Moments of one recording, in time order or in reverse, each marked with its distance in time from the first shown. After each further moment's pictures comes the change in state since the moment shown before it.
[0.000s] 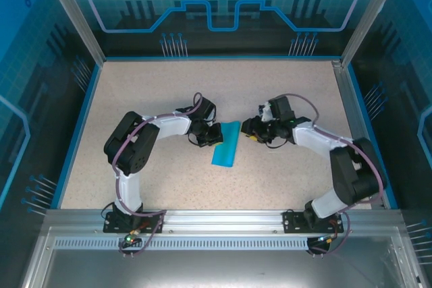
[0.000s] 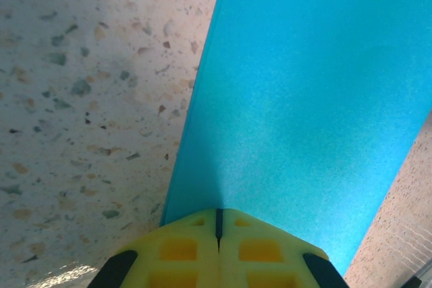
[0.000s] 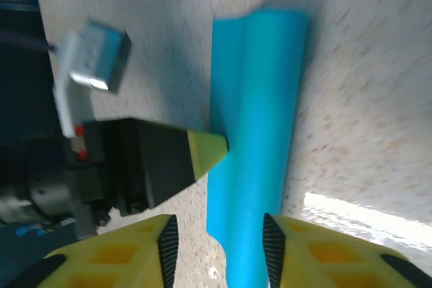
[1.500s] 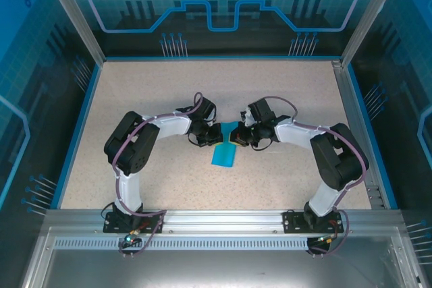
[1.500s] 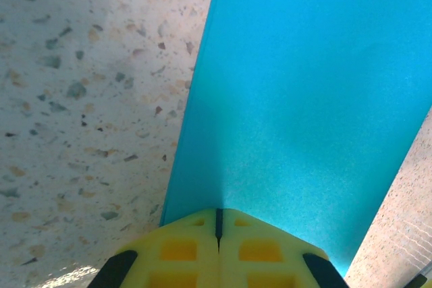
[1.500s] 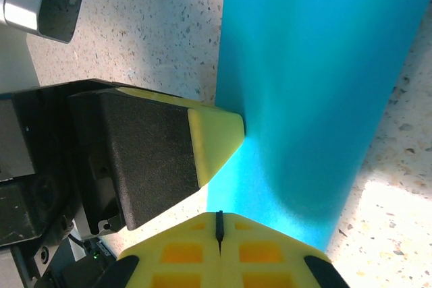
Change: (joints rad) left arm 0.000 0.002 0.005 -0.007 0.000 0.019; right arm 0.121 0.150 0.086 -0.002 0.018 0.004
